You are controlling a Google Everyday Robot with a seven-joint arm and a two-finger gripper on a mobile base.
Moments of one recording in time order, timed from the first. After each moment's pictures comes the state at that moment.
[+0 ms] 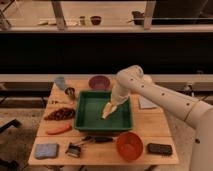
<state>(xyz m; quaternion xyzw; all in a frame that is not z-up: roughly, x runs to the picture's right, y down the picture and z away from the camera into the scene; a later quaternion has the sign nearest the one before) 0.062 0.076 0.841 -0.25 -0.17 -0.17 0.94</state>
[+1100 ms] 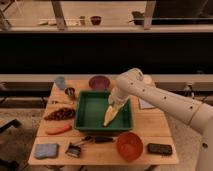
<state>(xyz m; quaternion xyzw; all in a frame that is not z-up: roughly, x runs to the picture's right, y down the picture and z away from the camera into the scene) 0.048 0.087 0.828 -0.23 -0.18 -0.20 0.93</state>
